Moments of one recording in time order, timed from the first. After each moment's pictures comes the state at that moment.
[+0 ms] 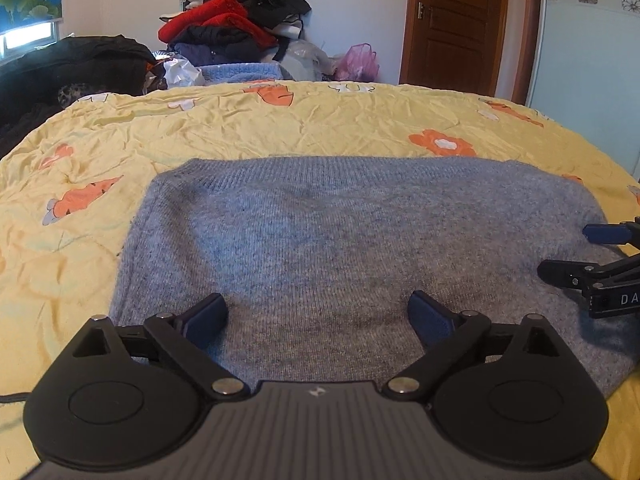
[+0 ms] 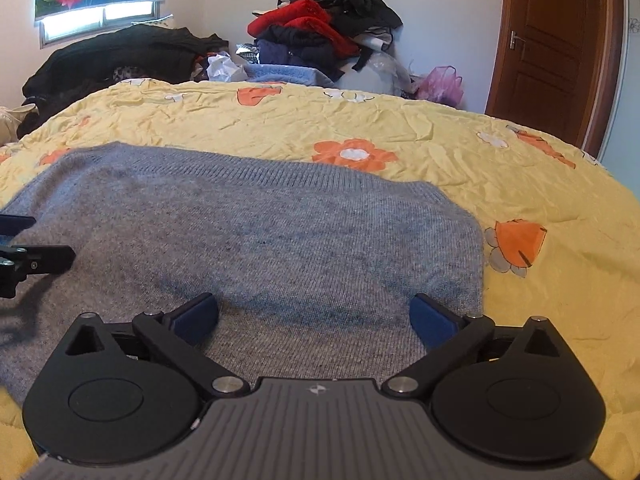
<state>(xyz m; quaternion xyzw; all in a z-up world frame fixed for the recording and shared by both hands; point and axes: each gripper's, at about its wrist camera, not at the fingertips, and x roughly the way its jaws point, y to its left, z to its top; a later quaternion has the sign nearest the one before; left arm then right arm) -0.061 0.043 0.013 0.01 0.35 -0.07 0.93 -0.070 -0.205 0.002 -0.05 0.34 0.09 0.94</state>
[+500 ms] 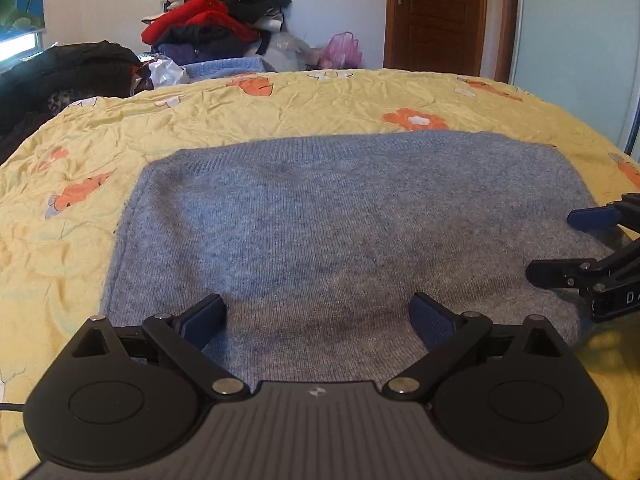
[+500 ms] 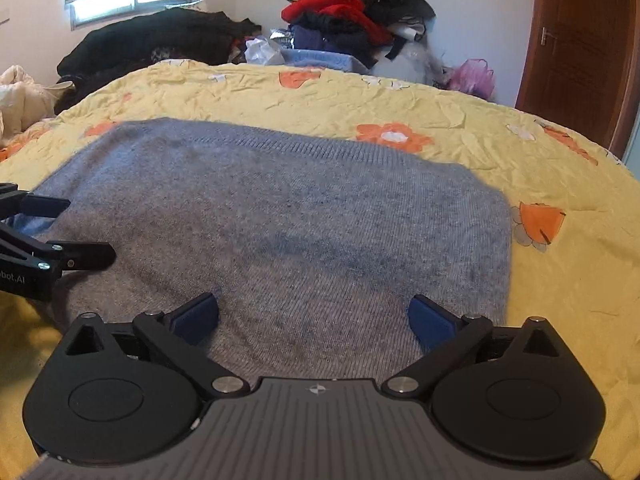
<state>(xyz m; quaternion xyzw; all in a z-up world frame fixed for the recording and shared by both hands) -0.093 0.030 0.017 0.04 0.37 -0.09 0.93 -0.100 -0.192 0.011 -0.05 0.36 0.14 0.92</state>
